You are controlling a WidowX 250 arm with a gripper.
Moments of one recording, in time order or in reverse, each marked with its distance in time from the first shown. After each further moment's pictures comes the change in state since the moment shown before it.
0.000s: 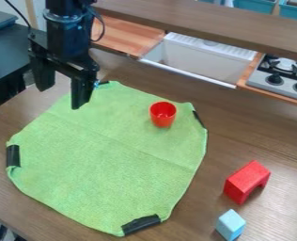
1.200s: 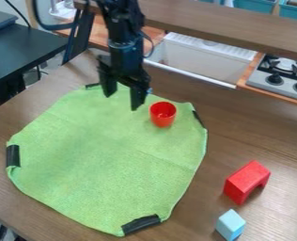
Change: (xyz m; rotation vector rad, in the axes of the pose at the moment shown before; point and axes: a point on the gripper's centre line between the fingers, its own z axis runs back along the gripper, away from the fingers) arm 0.105 -0.037 -0.060 -0.116 -0.165 -0.099
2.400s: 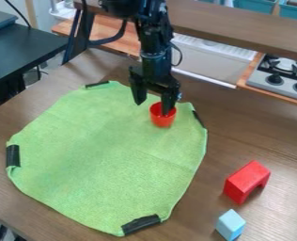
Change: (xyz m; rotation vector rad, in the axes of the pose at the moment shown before) arm 0.041 -0.027 -0.035 -0.069 0.011 0.028
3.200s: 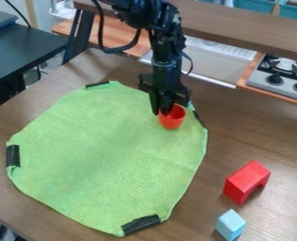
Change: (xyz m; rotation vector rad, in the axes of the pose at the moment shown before) arm 0.008 -0.016 -0.015 0.005 0.011 0.020
